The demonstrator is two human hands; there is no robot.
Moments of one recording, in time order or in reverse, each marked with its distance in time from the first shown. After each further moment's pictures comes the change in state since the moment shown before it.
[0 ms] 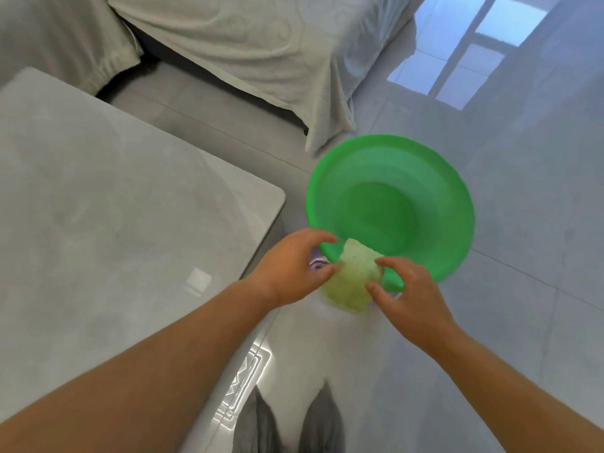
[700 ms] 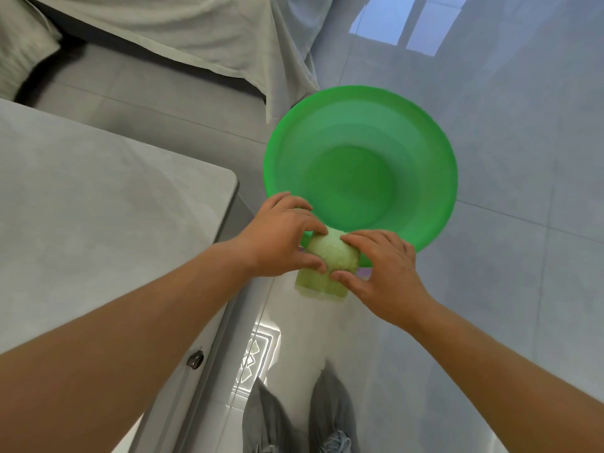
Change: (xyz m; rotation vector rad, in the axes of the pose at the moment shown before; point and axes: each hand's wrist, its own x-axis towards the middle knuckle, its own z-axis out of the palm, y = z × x) left_hand 0.059 -0.011 0.022 0.478 -0.299 0.259; right_hand 0.007 0.031 0.035 -0.109 0.031 -0.078
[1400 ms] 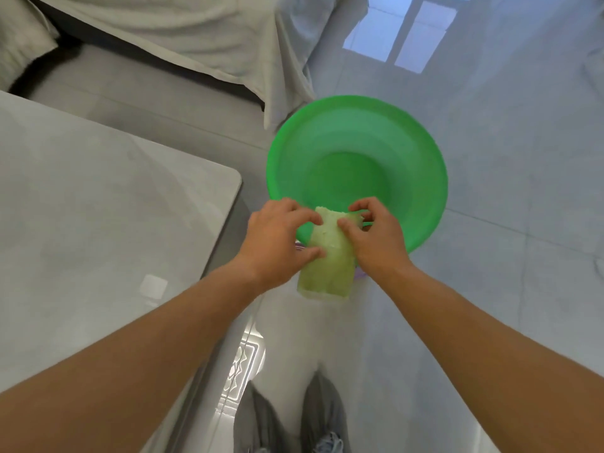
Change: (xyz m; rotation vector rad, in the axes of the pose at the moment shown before) left_hand -0.024 0.018 0.008 -0.221 0.279 -0.247; right_hand 0.046 -0.032 -0.014 0.524 0.183 0.399
